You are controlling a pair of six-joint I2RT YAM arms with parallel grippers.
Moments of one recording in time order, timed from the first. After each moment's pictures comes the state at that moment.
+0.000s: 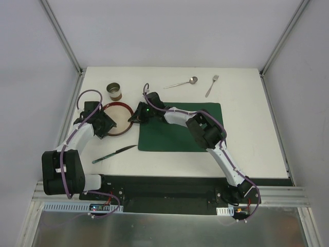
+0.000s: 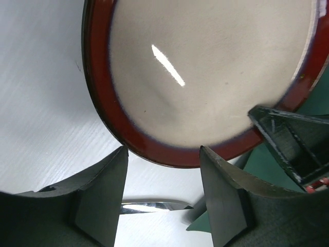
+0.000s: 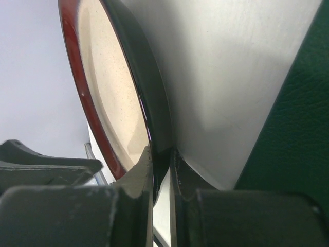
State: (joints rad) left arm 0.06 1.34 0.75 -0.46 0.05 -0.77; right arm 0.80 2.51 1.84 0.10 -0.45 1.05
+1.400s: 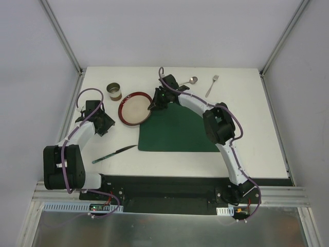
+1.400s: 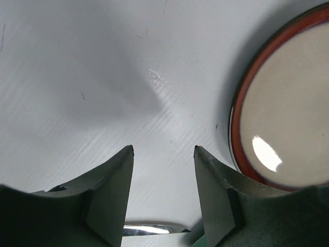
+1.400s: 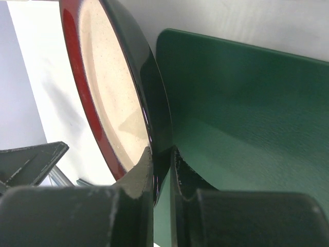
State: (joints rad) left arm 0.06 1.35 0.76 -0.39 -0.03 -0.78; right arm 0.64 2.41 2.01 -0.44 -0.38 0.76
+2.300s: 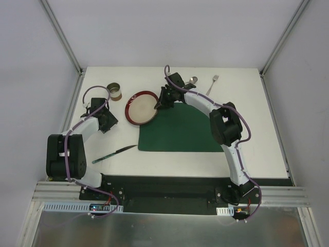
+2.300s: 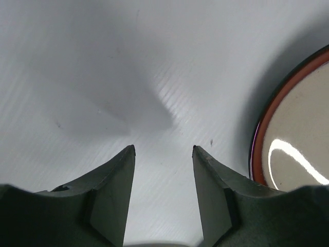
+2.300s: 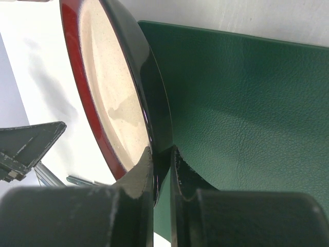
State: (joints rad) left arm 0.01 1.46 0.78 -0.32 -0.07 -0.73; right arm 0.60 2.28 1.90 -0.50 -0.33 0.71
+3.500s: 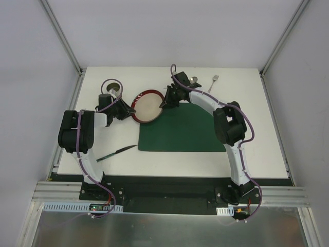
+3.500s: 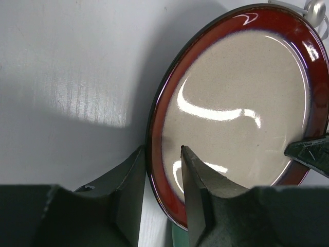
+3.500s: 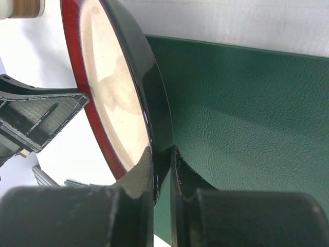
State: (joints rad) left arm -0.02 1.85 0.84 0.35 0.48 -0.75; right arm 0.56 2.25 1.84 -0.49 -0.33 0.70
